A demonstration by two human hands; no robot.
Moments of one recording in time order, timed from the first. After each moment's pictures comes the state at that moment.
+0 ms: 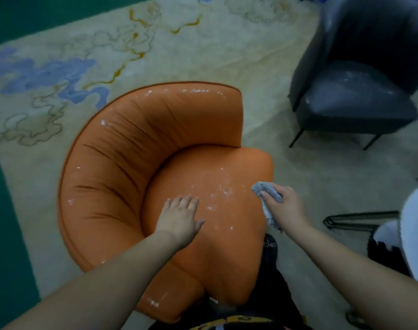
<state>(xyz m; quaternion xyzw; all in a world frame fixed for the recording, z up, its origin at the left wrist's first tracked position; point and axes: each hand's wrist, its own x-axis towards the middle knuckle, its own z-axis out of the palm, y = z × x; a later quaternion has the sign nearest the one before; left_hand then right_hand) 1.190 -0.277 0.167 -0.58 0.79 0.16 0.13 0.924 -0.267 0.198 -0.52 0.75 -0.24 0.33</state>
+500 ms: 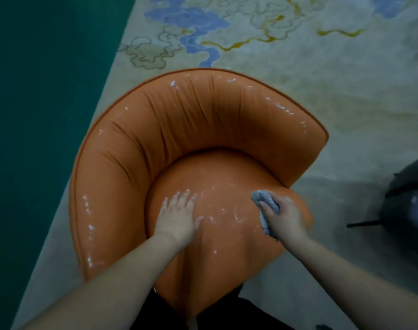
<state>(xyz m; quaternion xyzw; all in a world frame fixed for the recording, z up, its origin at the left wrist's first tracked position) 1.115 -0.299 0.138 -0.83 0.50 0.23 0.06 0.902 -0.454 0.152 -0.73 0.53 -0.04 0.43</state>
